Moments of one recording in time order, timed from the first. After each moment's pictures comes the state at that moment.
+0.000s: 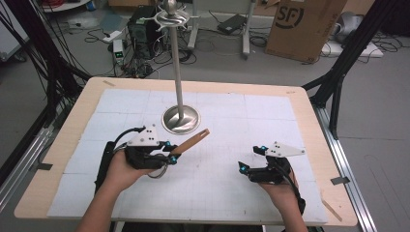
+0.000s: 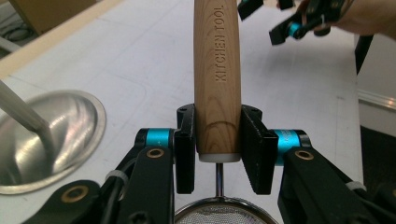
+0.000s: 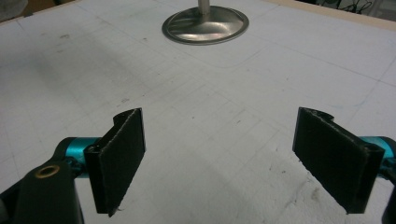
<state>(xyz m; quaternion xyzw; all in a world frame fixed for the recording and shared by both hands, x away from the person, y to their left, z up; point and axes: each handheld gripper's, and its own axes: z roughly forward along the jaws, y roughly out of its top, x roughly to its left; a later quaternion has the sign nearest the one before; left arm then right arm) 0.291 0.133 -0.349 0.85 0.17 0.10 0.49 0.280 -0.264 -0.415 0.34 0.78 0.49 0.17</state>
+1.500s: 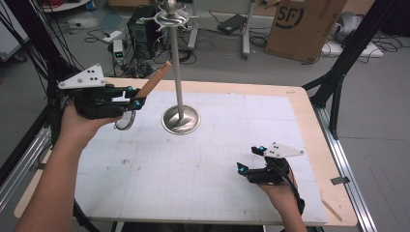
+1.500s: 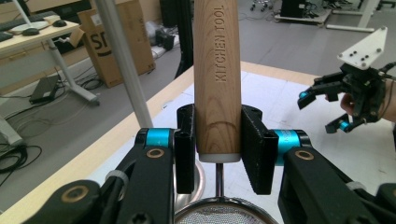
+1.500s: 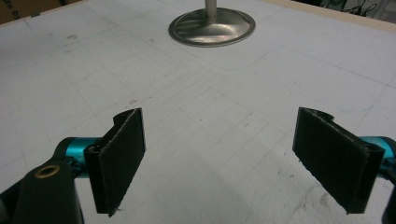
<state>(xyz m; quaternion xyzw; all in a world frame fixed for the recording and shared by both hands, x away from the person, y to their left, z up) 0.333 0.213 -0.234 0.78 0.20 0.19 0.56 0.277 -0.260 -0.413 0.33 0.79 0.49 0.16</state>
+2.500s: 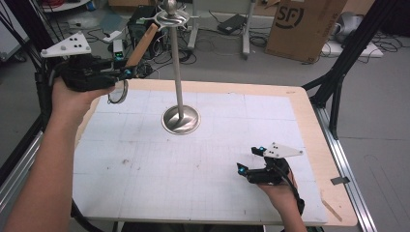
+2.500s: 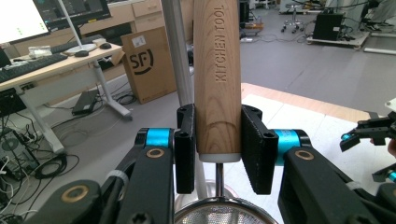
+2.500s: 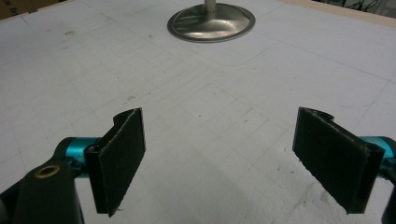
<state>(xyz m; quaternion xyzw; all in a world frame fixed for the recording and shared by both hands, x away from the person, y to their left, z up) 0.360 0.225 -0.190 0.75 0.23 0.24 0.57 0.278 -0.260 -0.415 0.34 0.79 0.49 0.16</state>
